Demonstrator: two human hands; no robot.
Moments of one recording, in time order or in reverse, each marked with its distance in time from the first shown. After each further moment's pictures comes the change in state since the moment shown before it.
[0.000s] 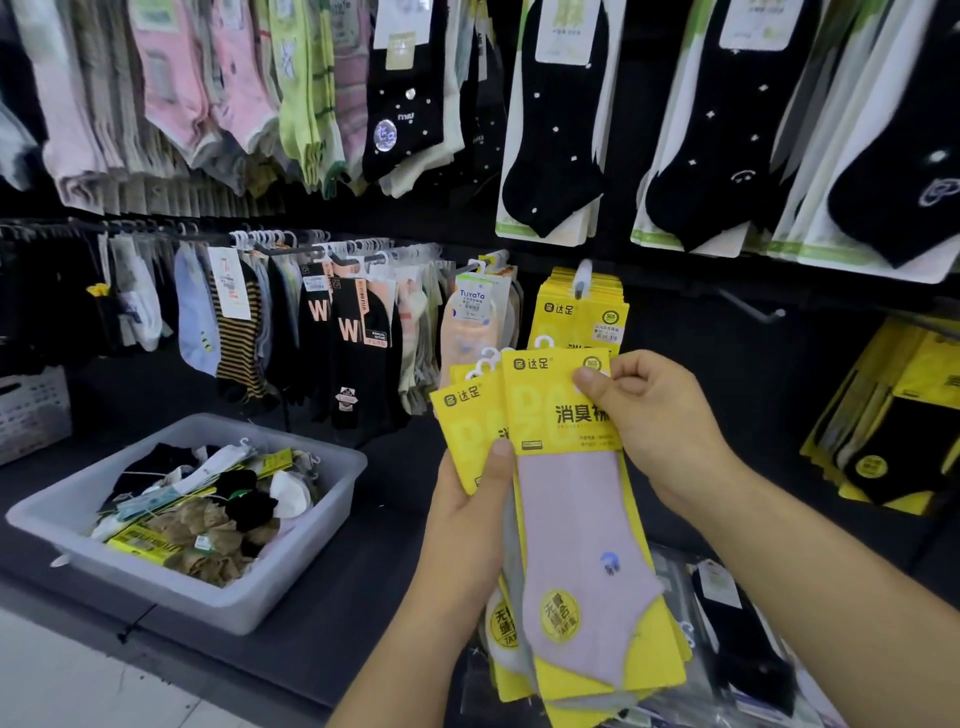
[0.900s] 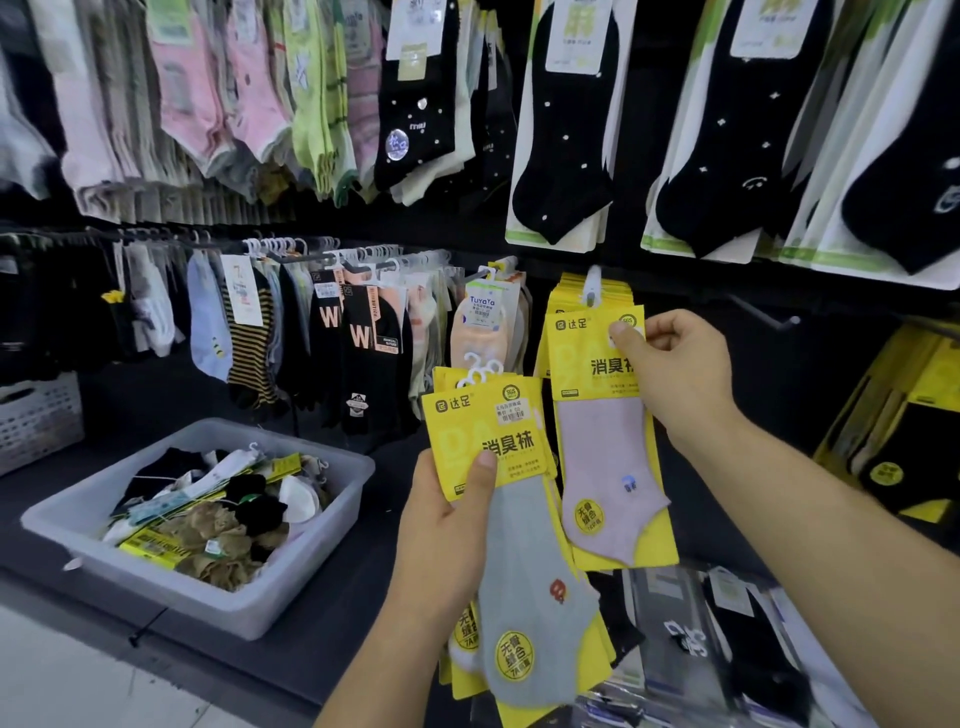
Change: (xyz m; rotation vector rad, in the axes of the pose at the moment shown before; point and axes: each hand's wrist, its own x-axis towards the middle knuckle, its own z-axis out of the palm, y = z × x) left_hand 0.008 -0.003 -0.031 0.295 0.109 0.084; right_hand 0.056 -0.001 -0.008 -0.196 0.295 -0.109
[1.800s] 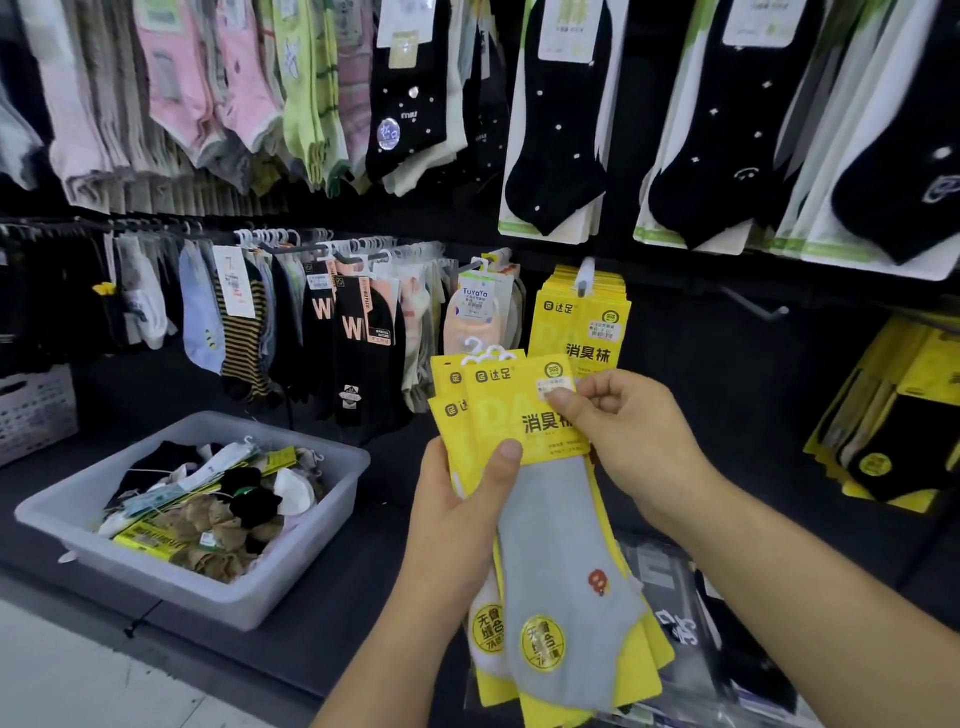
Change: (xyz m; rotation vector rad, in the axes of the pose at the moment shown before) left_hand -0.009 0.012 0.014 -0.209 -0.072 -0.049; right_hand -0.071 -0.003 0.004 0.167 -0.352 0.134
